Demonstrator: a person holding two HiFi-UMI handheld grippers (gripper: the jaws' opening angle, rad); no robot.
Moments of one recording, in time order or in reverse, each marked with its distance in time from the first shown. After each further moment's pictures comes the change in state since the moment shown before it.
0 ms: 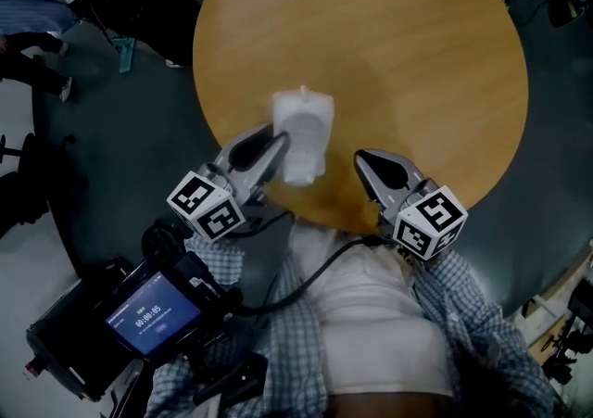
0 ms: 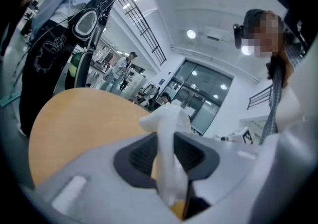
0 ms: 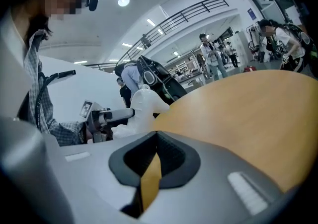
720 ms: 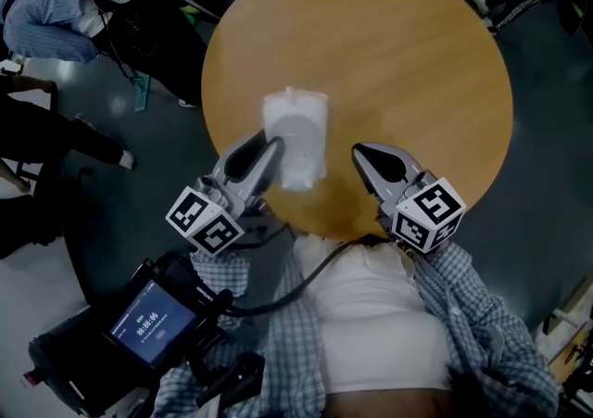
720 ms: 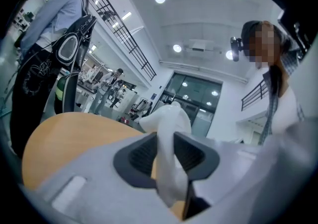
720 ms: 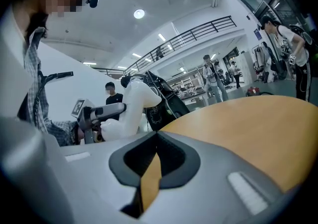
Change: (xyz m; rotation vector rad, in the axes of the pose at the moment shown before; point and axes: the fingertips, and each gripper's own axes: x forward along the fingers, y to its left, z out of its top) left arm 0.018 -0.012 0.058 0.101 -0.165 -0.044; right arm 0.020 -0.028 0.047 -0.094 -0.138 0.010
